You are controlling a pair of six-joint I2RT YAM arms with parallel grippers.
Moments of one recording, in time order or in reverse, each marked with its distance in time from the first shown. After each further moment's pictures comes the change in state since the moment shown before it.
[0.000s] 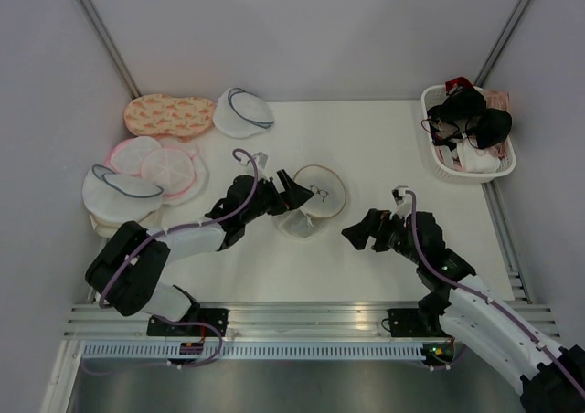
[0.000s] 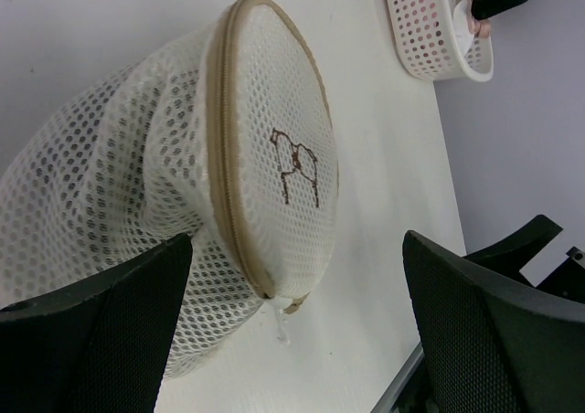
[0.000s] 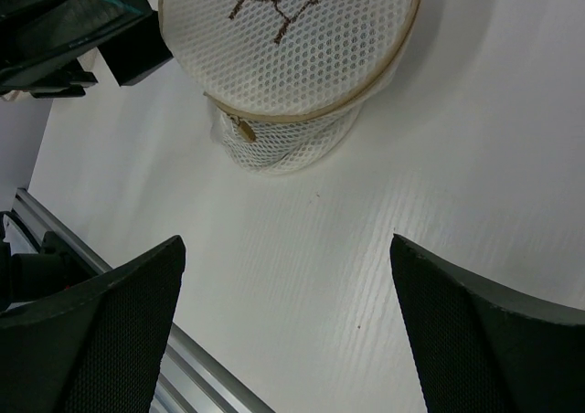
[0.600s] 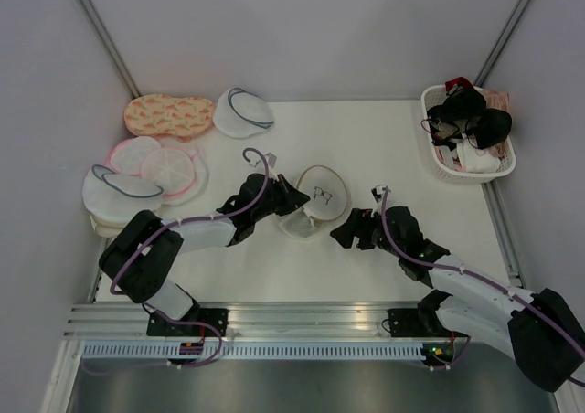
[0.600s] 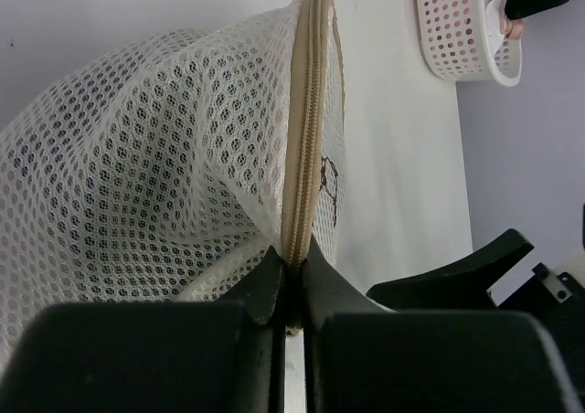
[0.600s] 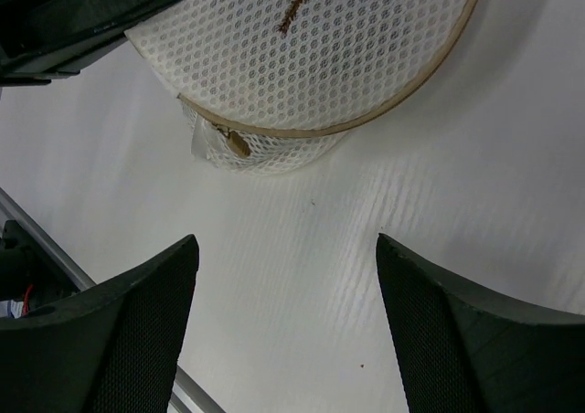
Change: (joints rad) left arm -0.053 0.102 0.076 -0.037 -0.060 -0.048; right arm 0.073 0.313 -0.013 0.254 0.035 0.002
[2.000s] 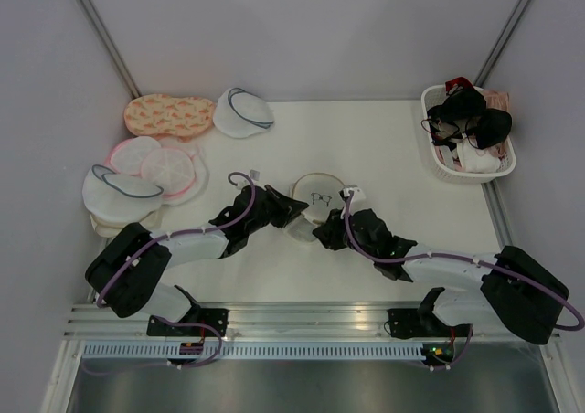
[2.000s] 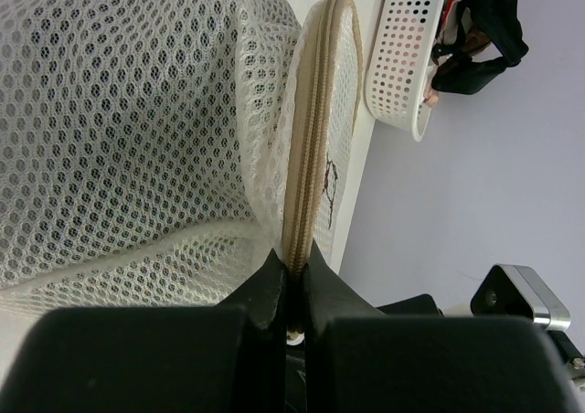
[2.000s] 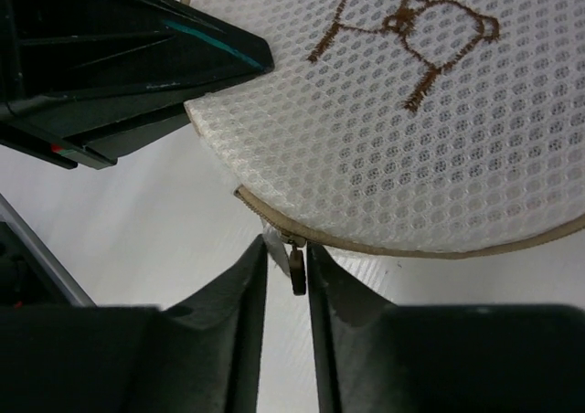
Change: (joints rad) left arm -0.032 -0.108 -0.116 -0.014 -0.040 -0.503; right arm 0.269 0.288 0.098 0.233 0.220 -0.007
